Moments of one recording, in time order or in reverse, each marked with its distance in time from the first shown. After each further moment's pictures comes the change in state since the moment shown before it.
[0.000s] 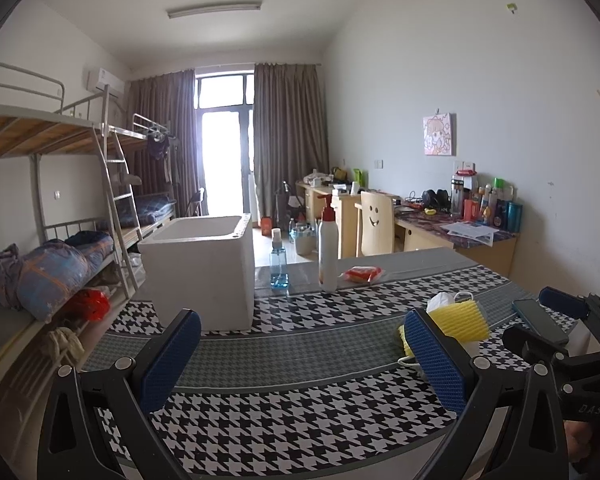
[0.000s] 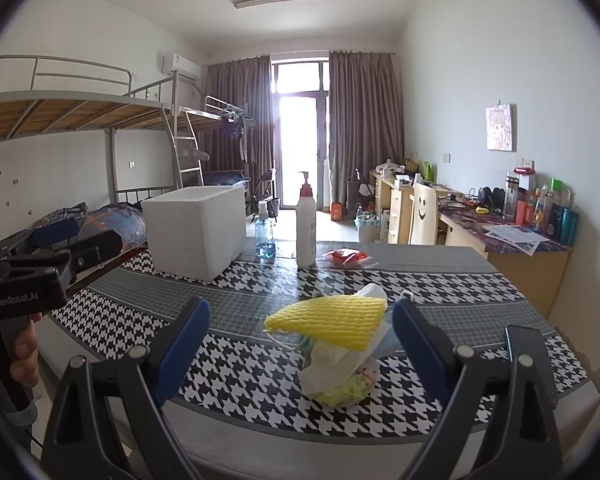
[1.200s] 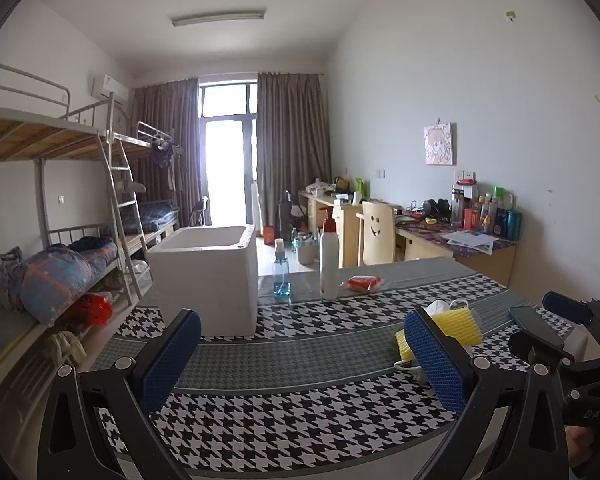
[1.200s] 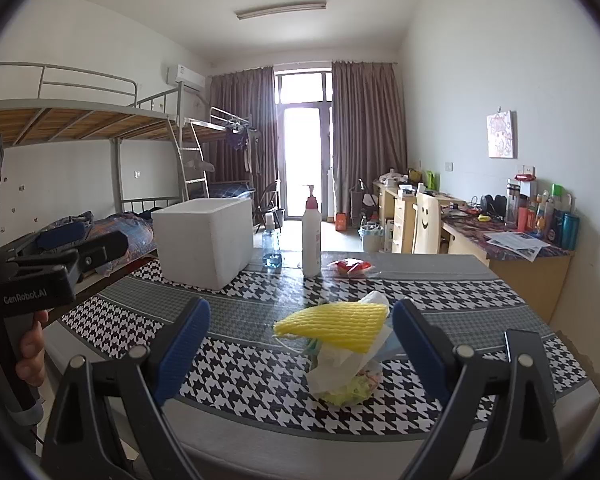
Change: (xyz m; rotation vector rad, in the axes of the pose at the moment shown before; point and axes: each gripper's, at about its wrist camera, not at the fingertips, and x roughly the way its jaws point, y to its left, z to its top) left arm -0.018 -0.002 0.002 0.000 -0.037 0.010; right arm -0.020 0.003 -0.002 0.000 -0.045 0.016
